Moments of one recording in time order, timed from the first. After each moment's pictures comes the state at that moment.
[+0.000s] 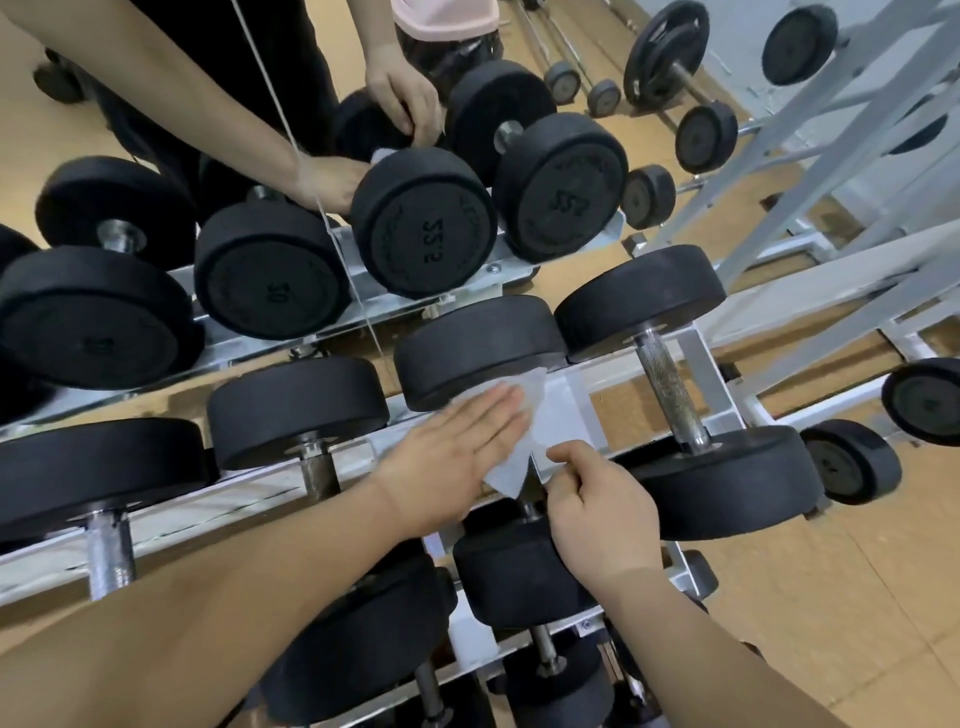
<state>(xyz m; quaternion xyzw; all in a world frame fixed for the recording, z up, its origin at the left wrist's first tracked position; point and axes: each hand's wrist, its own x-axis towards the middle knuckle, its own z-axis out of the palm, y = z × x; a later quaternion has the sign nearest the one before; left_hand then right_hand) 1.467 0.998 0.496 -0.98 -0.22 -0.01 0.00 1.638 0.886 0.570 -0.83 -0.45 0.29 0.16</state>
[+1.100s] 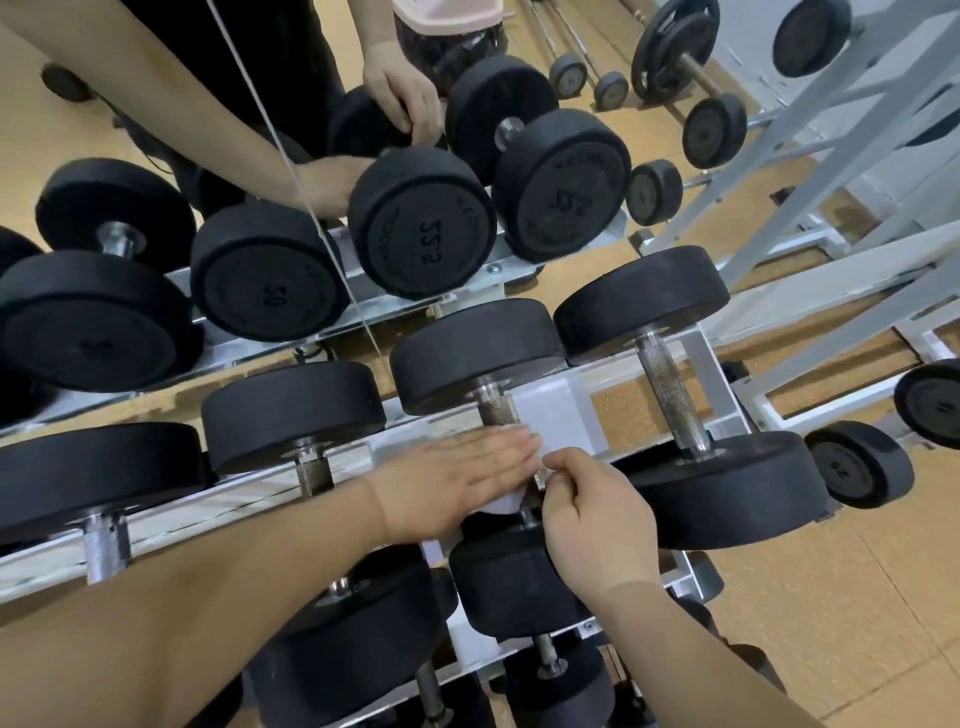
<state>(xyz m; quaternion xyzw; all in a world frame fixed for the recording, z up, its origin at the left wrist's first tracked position) 1.463 1.004 0.482 -0.99 -0.09 -0.06 -0.10 1.642 0.886 0.566 -0.83 -0.44 0.29 0.17</state>
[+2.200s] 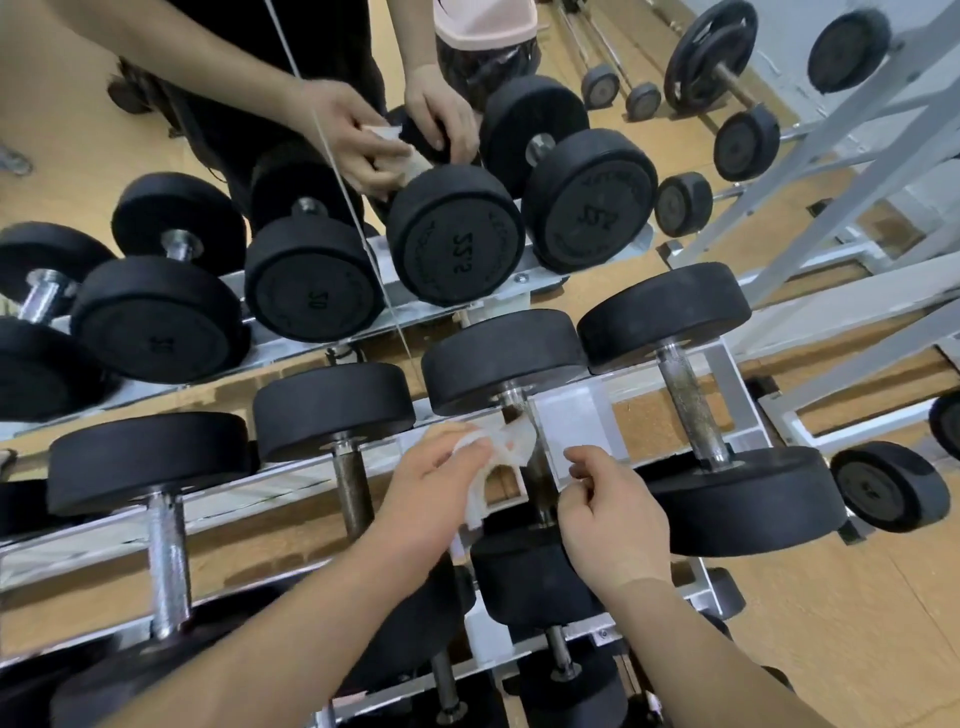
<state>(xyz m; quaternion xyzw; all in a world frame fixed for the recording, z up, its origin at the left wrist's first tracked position) 1.469 0.942 0.593 -0.46 -0.56 -0.25 -0.64 1.645 0.883 0.565 -0.81 -0.46 0.31 0.18</state>
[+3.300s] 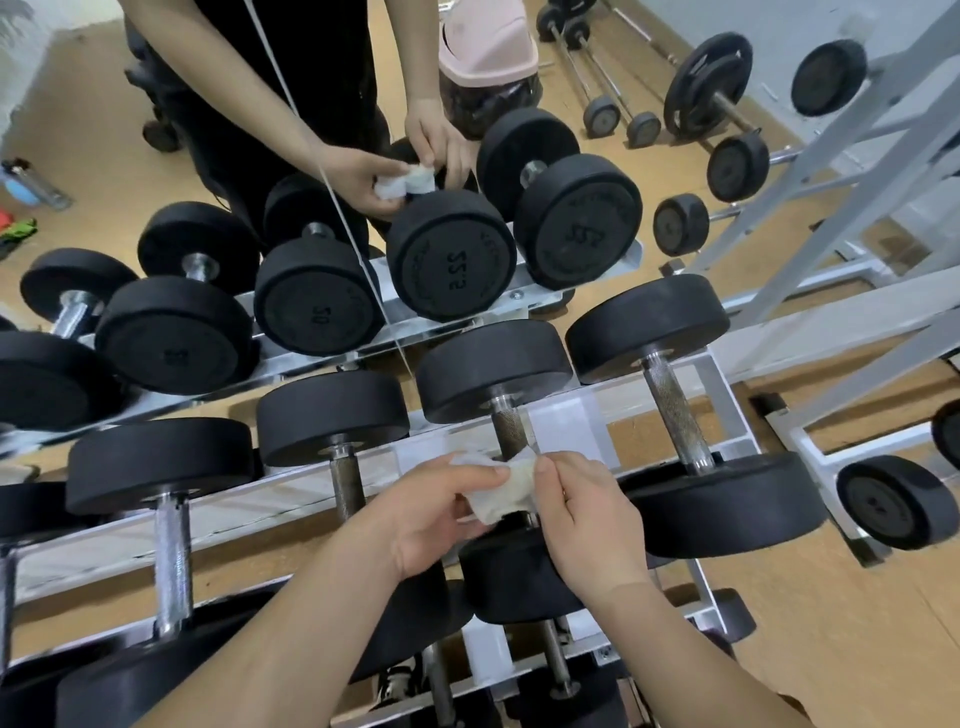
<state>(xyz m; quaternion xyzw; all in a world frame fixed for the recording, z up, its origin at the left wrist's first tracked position) 1.481 0.949 0.584 -0.24 -0.53 -0.18 -0.79 1.649 0.879 0.559 -0.75 -0.56 0.28 0.22</state>
